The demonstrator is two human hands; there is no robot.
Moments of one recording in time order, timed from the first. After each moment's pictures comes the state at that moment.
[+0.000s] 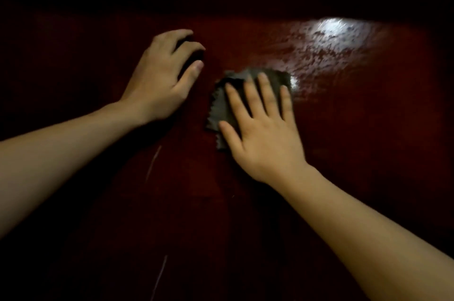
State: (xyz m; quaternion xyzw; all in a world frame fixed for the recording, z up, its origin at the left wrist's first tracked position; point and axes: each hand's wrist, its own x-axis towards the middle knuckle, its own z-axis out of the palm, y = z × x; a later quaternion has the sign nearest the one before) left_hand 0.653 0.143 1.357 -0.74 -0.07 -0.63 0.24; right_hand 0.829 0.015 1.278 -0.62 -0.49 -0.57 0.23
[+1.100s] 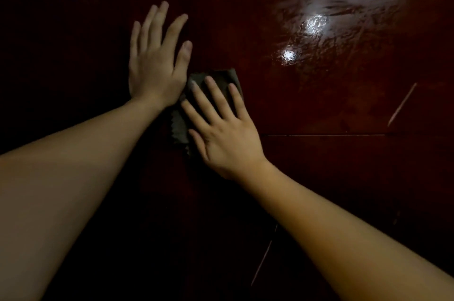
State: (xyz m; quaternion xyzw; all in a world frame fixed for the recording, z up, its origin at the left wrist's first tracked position) left_hand 0.505 0.268 1.283 -0.70 -0.20 -0.64 0.24; right_hand 0.635 0.164 1.181 -0.57 -0.57 -0.58 0.14
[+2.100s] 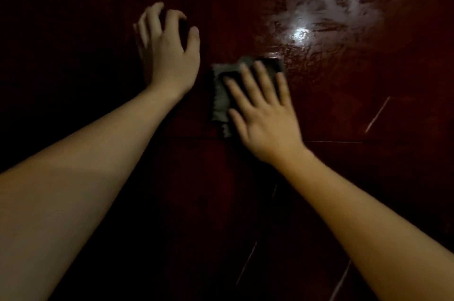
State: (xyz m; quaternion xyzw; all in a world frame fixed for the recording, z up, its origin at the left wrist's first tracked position) left_hand 0.528 0.237 1.303 -0.67 -0.22 -0.70 0.07; right_hand 0.692 0.121 1.210 -0.61 -0.49 -0.59 0.18
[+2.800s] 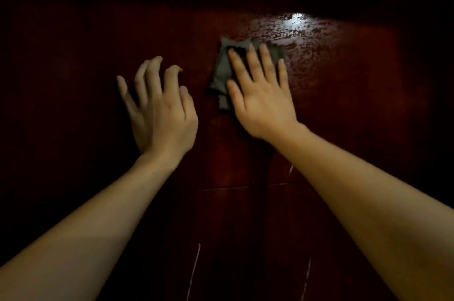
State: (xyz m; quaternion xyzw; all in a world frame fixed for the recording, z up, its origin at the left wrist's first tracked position) left_hand 0.653 0.159 1.284 -0.64 -0.20 -0.73 0.14; right_hand 0.801 0.044 1.318 -0.65 -0.41 -0.58 0.26
